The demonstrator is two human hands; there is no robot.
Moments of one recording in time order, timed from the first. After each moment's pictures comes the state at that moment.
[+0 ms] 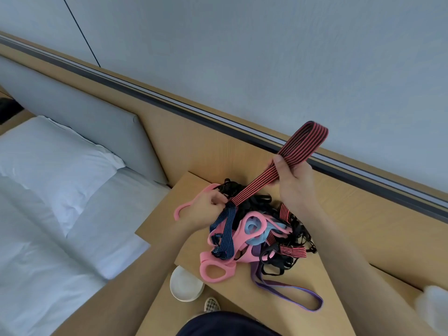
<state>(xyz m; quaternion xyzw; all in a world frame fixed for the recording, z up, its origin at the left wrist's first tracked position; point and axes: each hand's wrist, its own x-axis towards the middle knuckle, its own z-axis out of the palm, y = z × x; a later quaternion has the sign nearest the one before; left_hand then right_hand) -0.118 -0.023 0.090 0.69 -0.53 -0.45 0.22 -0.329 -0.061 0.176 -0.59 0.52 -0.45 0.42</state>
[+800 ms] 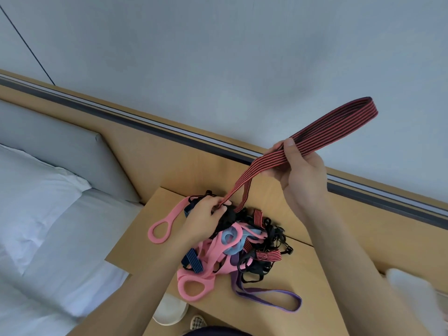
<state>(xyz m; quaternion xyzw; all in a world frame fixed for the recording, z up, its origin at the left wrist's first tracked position) -0.169 -0.044 0.083 0.62 -0.64 -0.37 0.26 -0.368 -0.054 0.238 -0.40 0.42 -0.61 0.54</state>
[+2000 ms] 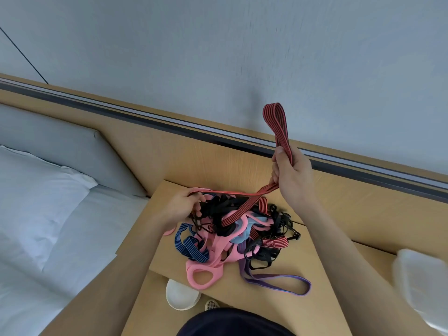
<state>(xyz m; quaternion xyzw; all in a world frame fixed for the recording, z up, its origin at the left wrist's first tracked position) -0.113 -0.052 0.097 0.68 -0.43 -0.55 0.22 -0.372 -0.057 0.186 -0.51 0.55 -0.51 0.42</state>
